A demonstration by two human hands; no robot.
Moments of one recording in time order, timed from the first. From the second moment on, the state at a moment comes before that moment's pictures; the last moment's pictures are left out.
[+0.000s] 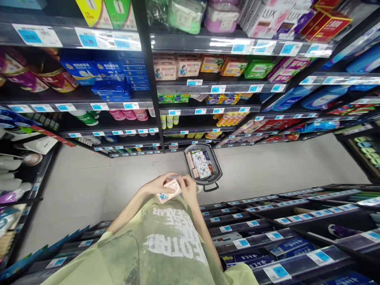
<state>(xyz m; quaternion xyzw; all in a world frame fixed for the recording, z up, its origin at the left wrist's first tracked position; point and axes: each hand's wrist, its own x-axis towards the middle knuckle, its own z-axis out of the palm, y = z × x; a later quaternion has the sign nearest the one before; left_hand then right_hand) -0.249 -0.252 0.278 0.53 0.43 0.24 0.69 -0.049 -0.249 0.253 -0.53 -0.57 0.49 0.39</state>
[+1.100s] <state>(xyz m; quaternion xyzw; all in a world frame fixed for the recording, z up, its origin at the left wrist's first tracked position) -0.226 -0.259 0.259 0.38 0.62 0.44 0.53 -0.048 -0.242 0.234 -0.58 -0.29 0.52 0.55</state>
